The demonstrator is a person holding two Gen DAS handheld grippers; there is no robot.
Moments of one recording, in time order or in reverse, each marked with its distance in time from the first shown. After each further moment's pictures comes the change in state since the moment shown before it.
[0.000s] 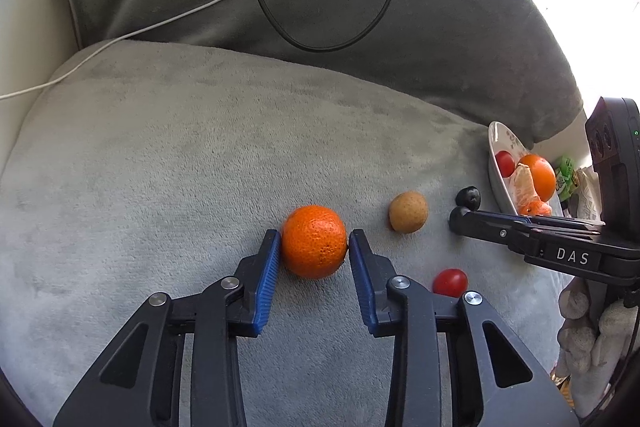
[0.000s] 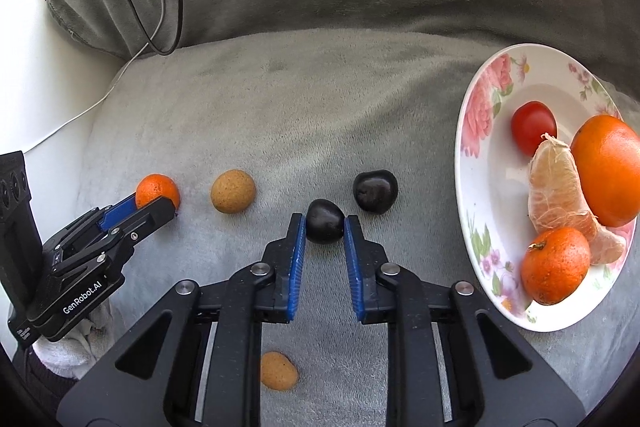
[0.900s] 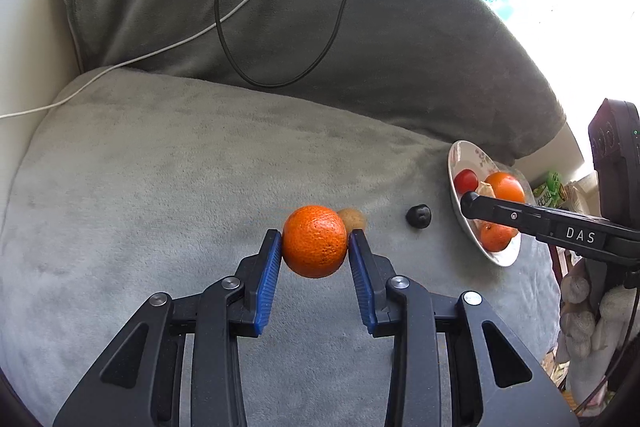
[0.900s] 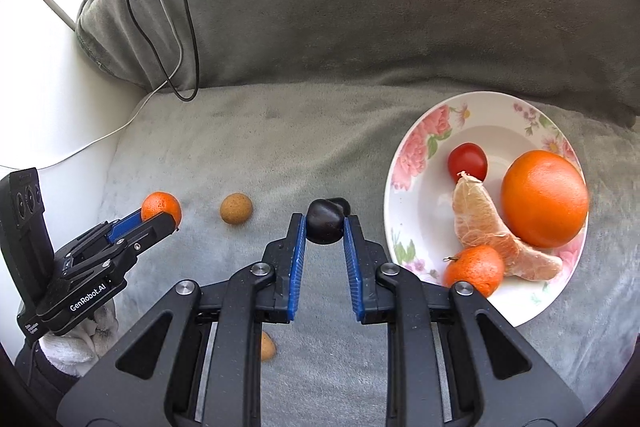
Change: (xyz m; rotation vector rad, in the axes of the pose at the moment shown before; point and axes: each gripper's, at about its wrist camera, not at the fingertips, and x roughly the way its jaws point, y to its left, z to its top) left arm -0.030 -0.040 0.006 -0.022 -0.049 -0.011; right arm -0.082 -0.050 0.003 -0.026 -0.091 0.031
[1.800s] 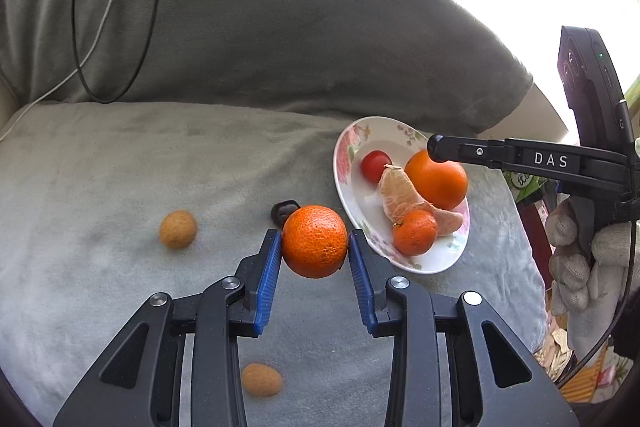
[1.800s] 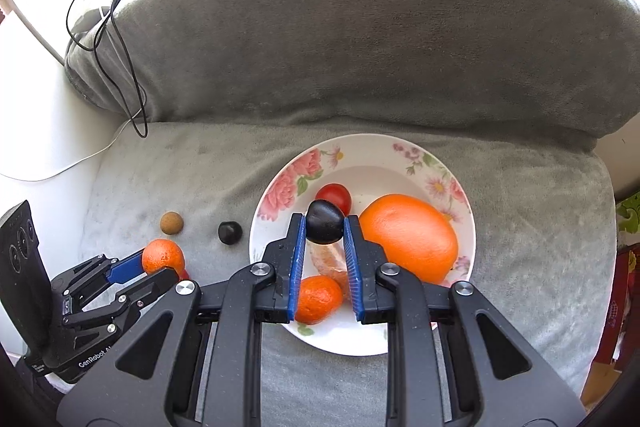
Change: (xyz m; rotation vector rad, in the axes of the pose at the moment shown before) left arm 0.033 -0.119 -0.003 0.112 0.021 -0.034; right arm -0.040 -0.095 0.025 -0.022 -0.057 -0.018
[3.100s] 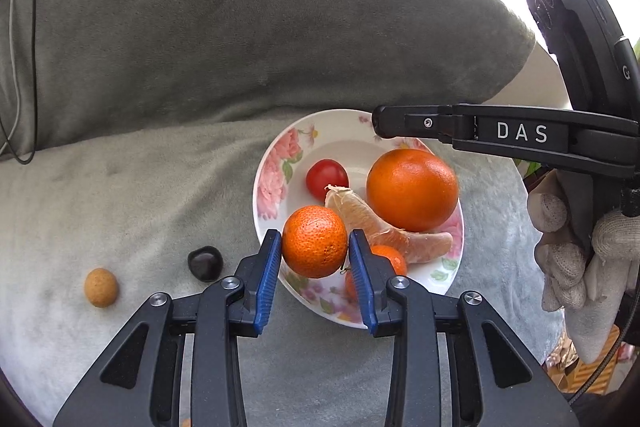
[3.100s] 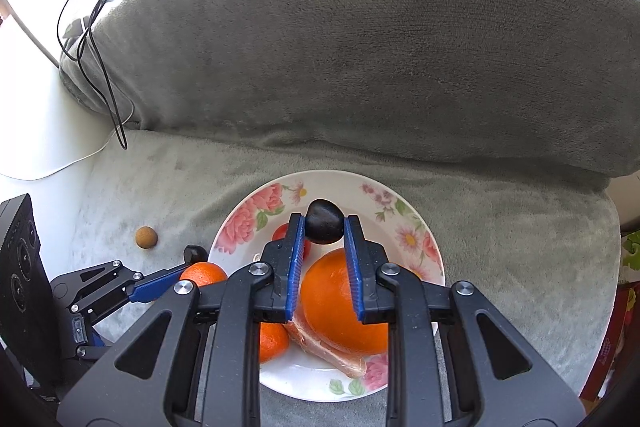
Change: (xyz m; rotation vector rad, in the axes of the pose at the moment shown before) left arm 0.052 -0.058 0.031 0.112 0.082 0.035; right arm 0.027 -0.027 0.022 -0.042 -0.002 0.031
